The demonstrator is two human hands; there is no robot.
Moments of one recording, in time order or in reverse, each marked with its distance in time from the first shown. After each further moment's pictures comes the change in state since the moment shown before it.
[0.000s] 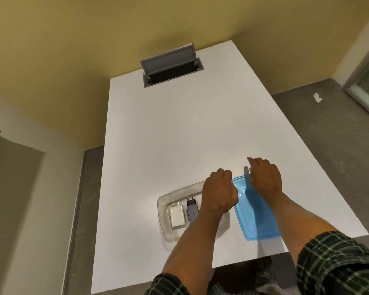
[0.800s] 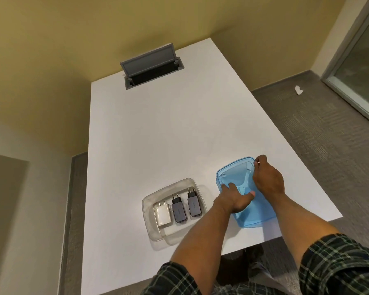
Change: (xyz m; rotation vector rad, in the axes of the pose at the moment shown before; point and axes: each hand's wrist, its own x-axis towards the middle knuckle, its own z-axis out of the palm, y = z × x) left_hand 0.009 0.059 0.046 -0.233 -0.750 -0.405; right_hand -0.020 0.059 0.009 0.327 0.052 0.285
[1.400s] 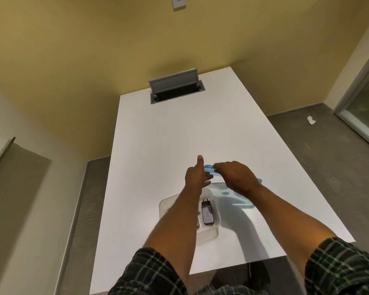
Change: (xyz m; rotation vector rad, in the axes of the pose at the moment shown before) left_hand -0.039 -0.061 -0.131 -1.186 0.442 -0.086; right_hand -0.018 -0.146 -0.019 -0.180 0.141 -1.021
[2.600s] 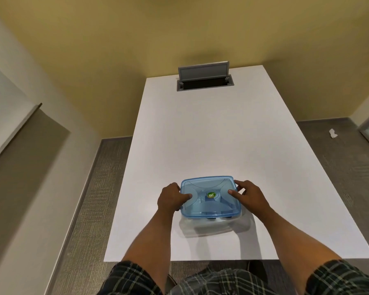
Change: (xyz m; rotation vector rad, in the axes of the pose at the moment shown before) left_hand -0.010 -0.085 -0.179 0.758 0.148 0.133; right_hand -0.049 -0.058 0.048 0.669 -0.346 0.743
